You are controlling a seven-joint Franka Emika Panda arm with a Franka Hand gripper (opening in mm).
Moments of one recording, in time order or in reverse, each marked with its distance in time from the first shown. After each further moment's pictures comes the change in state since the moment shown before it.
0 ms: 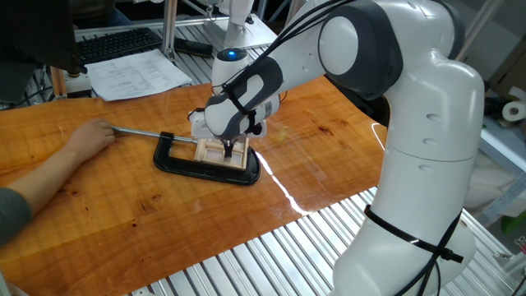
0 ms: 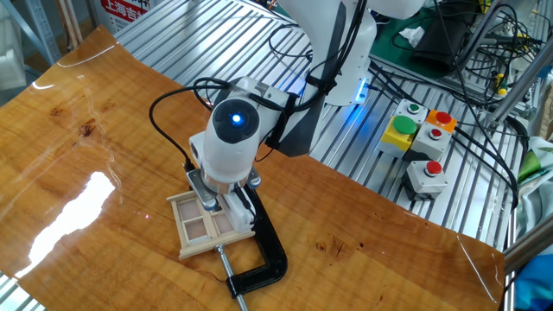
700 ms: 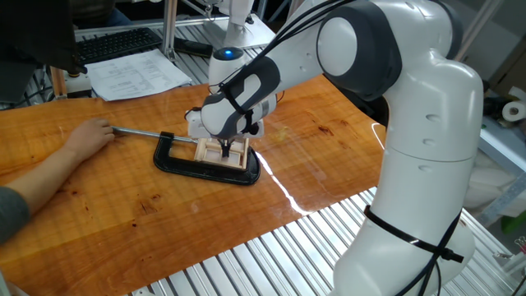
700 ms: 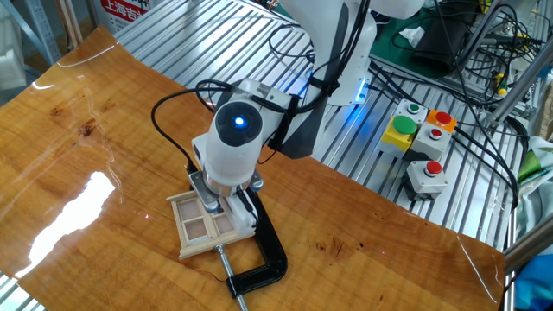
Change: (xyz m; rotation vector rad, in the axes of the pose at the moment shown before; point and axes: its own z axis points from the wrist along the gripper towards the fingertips) arm 0.001 0.007 -0.002 0.002 0.002 0.015
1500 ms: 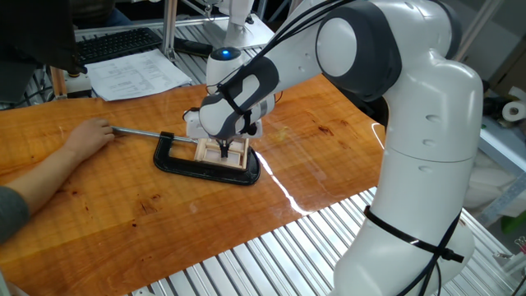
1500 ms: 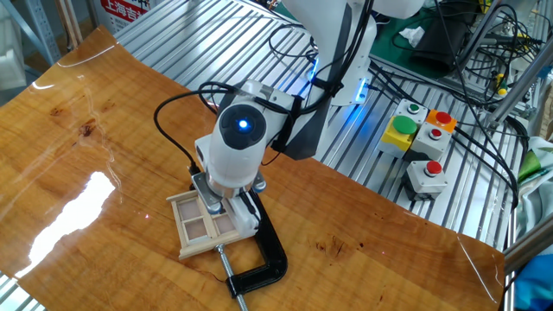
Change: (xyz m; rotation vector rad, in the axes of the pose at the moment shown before) arm 0.003 0.005 -0.001 0.009 0.003 0.005
